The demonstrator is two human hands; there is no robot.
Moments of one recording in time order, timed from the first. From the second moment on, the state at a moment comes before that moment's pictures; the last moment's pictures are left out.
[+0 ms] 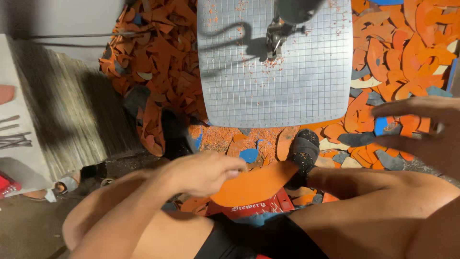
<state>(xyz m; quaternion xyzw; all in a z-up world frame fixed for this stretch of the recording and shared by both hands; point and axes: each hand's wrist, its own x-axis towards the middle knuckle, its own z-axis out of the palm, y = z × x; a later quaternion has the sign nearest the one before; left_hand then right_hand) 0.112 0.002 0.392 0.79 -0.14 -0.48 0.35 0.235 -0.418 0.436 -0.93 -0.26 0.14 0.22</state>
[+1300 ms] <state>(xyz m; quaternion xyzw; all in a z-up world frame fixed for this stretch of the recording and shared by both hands) 0.198 -0.029 0.445 0.95 -0.20 0.08 0.24 0.265 -0.293 0.456 -0.91 -0.33 -0.06 0.22</state>
